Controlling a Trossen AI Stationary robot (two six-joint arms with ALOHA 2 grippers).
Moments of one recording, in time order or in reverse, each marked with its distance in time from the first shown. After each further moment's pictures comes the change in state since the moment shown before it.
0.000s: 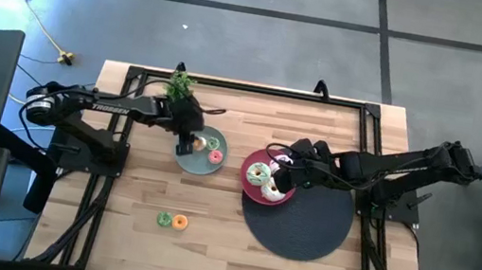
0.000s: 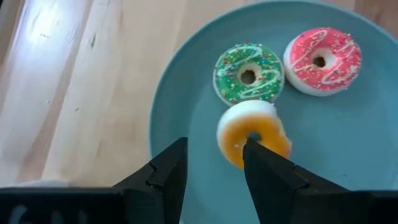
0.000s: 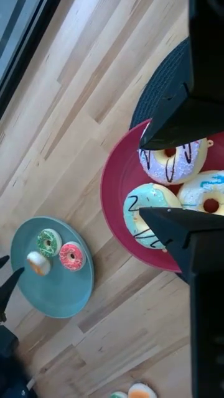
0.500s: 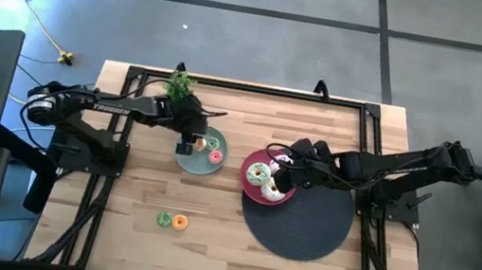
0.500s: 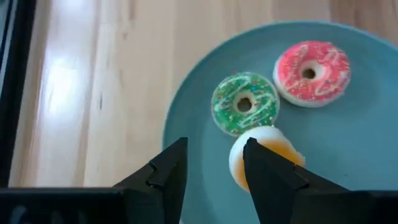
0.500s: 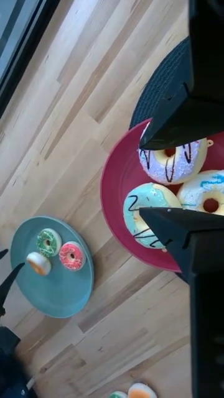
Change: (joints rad) left arm -0.002 0.011 0.000 0.097 0.021 0.246; right arm 0.000 0.000 0.000 0.000 -0.002 0.000
